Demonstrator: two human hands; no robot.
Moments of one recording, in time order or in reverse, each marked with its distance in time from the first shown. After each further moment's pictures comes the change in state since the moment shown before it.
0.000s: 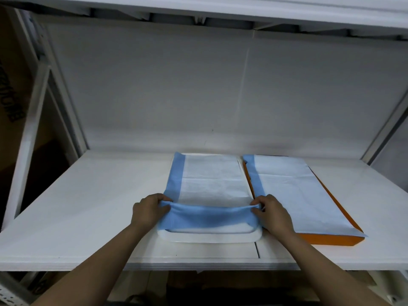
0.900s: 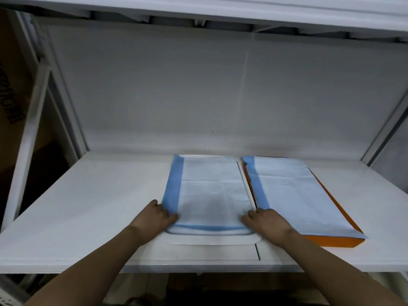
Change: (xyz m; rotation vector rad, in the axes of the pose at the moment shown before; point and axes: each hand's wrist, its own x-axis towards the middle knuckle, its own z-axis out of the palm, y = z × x) left_hand 0.005 -0.019 0.002 1.051 -0.026 0.912; right_hand 0.003 0.012 0.007 -0.857 -0.145 -0.749
